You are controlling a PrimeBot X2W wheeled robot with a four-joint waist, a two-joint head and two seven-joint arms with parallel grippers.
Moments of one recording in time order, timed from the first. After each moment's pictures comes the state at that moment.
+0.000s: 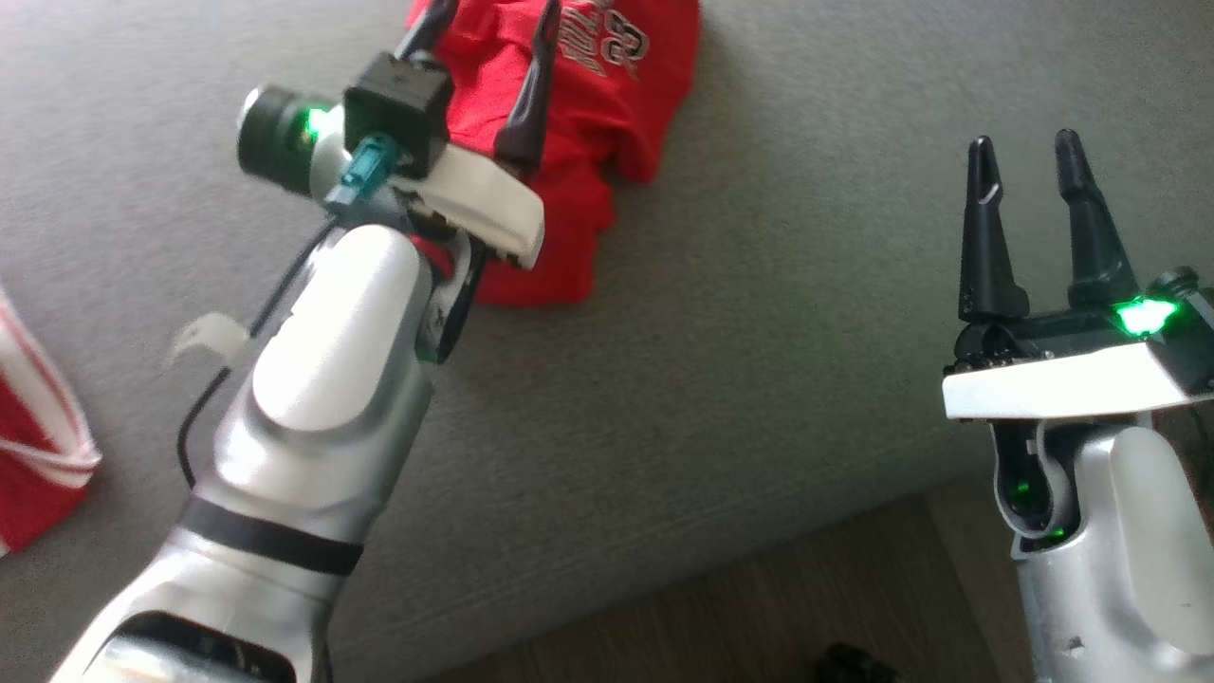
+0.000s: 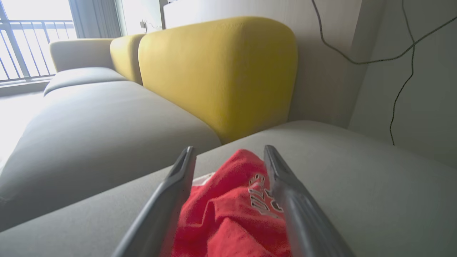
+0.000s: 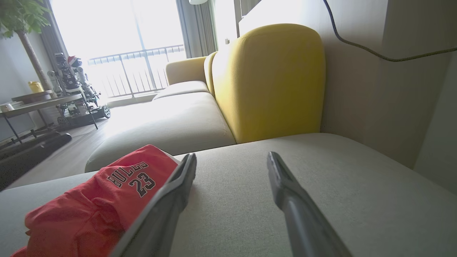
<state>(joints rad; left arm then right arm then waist) -0.81 0.04 -0.50 0.56 -0.18 0.04 -0.25 -0.30 -0.05 0.00 0.04 0.28 0.13 -0.25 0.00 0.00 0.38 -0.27</state>
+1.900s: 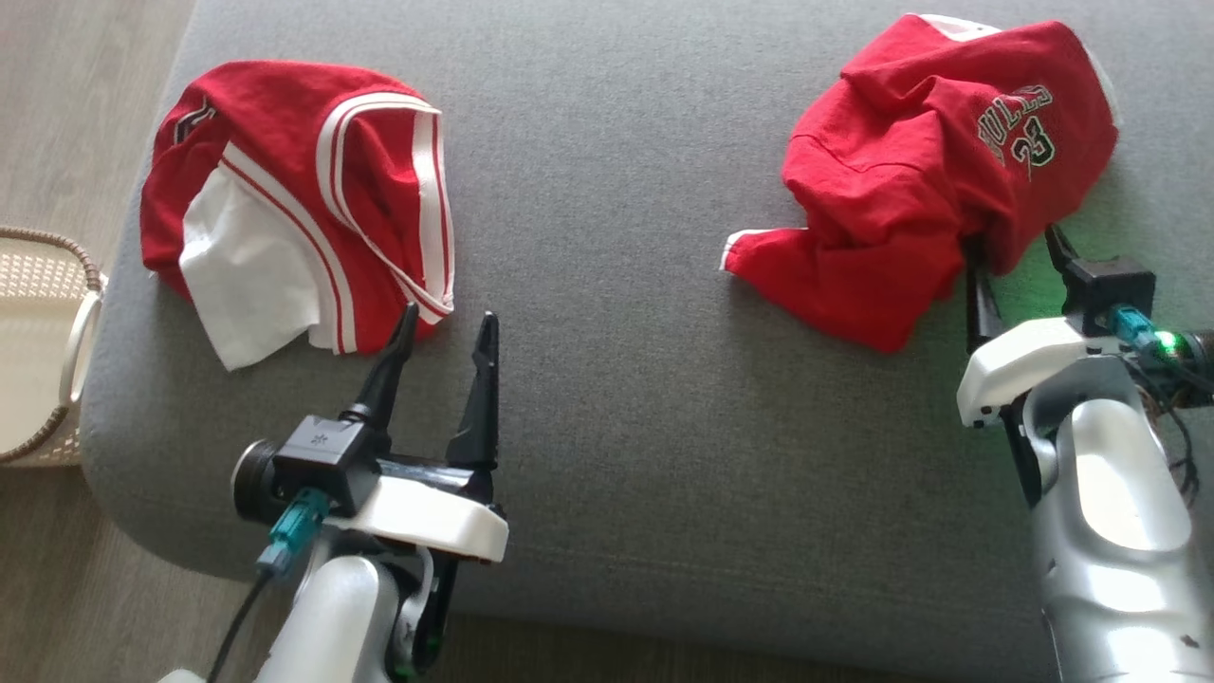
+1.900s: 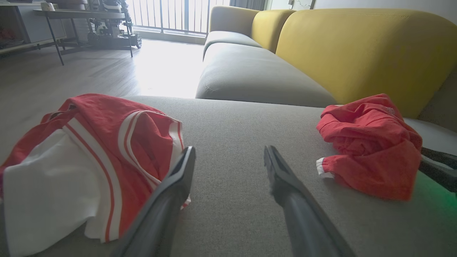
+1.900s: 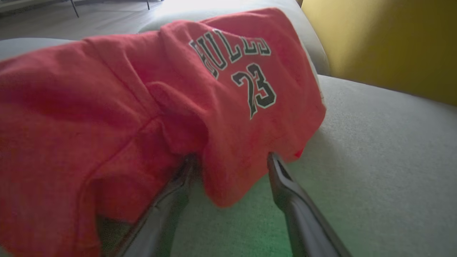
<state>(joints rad) -0.14 0.05 -0.34 0.10 -0.20 0.05 -0.26 -0.52 -0.05 -0.23 0.68 -0.18 0.13 -0.22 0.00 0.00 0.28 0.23</state>
